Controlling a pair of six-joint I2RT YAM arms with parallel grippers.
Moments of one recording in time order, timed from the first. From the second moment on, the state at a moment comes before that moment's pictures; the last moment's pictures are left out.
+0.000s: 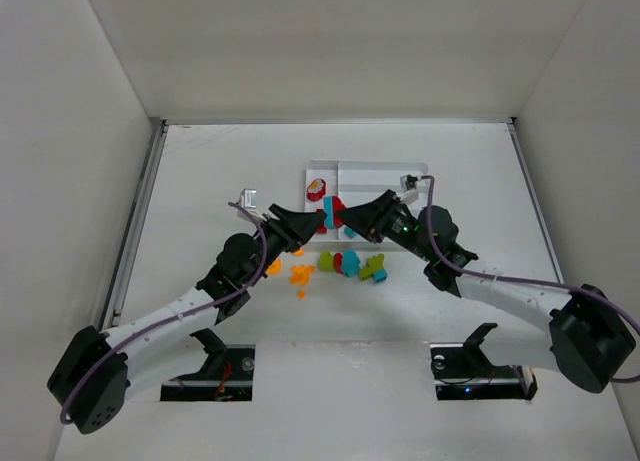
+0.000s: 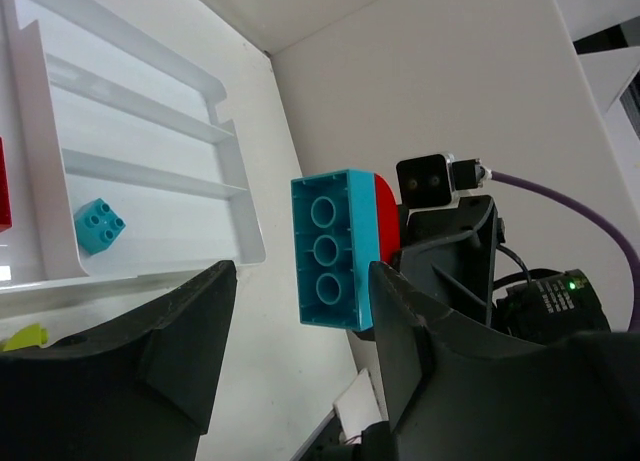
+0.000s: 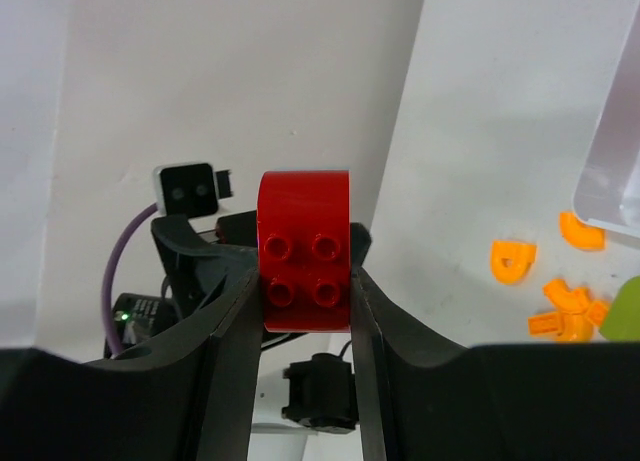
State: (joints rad) left arm -0.74 0.91 0.37 0.57 -0.12 -1.09; right arm 0.69 1.19 0.57 0.62 -0.20 1.25
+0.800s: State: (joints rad) left arm -0.70 1.03 0.37 0.73 -0.08 -1.18; right arm 0.68 1.35 0.54 0.89 -0.27 1.41
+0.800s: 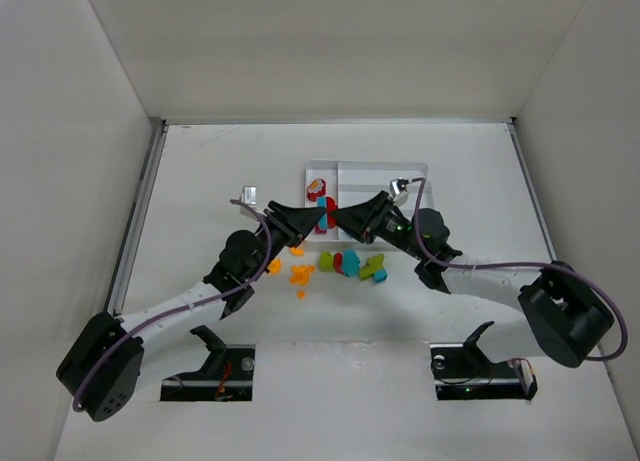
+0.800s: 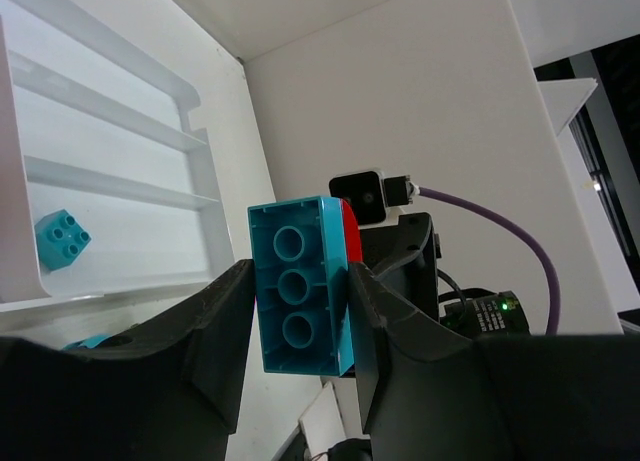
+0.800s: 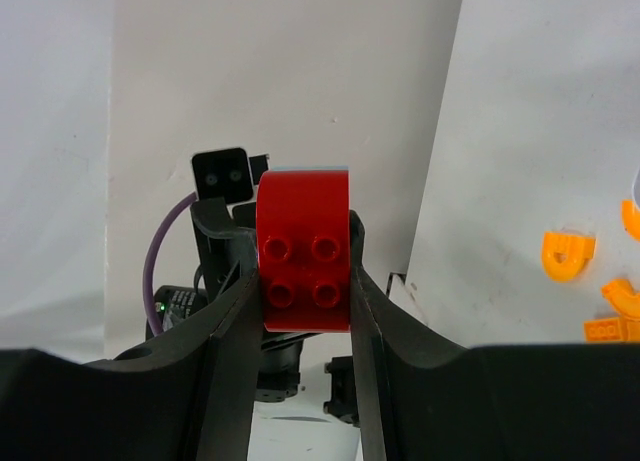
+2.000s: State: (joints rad) left arm -0.62 1.02 0.28 0.78 0.02 -1.18; right arm 0.66 1.40 0.52 0.92 -0.30 1.41
